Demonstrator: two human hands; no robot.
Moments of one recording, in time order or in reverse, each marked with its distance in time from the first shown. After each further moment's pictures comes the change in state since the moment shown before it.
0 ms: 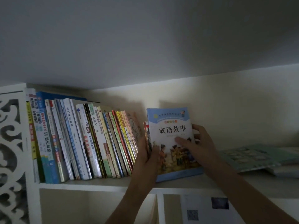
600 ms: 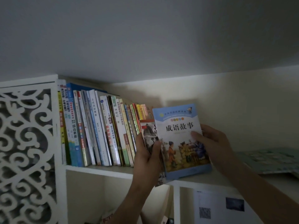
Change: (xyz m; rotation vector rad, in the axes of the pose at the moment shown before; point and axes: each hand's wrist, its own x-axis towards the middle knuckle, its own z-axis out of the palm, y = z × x) left_hand -0.022 0.010 -0.032 -0.028 0.213 0.029; right_hand 0.002 0.006 0.016 0.125 -0.100 -0.060
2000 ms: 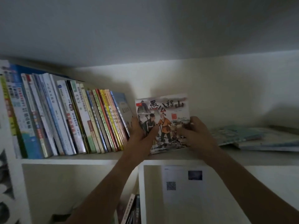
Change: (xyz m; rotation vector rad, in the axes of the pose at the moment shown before) left_hand 0.008 -0.010 0.057 0.062 -0.338 0.036; right_hand -0.046 -0.030 -0.049 -0.390 0.091 0.176
